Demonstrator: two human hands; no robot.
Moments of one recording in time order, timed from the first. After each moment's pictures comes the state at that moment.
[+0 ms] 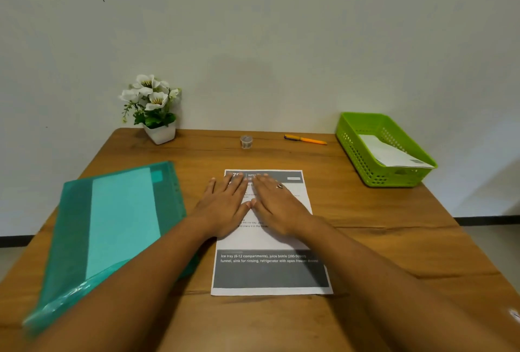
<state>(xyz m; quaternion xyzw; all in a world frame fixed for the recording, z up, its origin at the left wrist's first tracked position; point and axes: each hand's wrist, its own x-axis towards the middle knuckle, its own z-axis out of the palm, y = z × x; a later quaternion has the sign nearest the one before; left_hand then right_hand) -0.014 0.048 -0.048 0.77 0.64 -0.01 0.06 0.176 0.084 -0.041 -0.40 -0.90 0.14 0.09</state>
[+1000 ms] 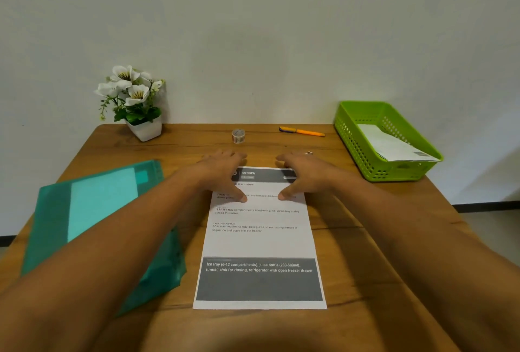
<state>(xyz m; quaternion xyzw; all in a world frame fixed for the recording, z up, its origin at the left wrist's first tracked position) -0.021 0.134 0.002 0.77 0.62 -0.07 0.15 0.230 0.187 -0.007 -0.47 -0.86 0.21 -0.04</state>
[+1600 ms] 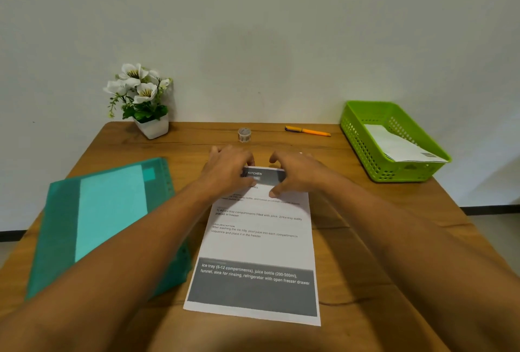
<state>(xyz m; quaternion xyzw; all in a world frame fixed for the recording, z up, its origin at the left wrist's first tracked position) -0.006 0.115 -0.012 0.77 0.63 0.12 0.03 0.192 0.162 0.006 -0.48 -0.87 0.13 -0.02</state>
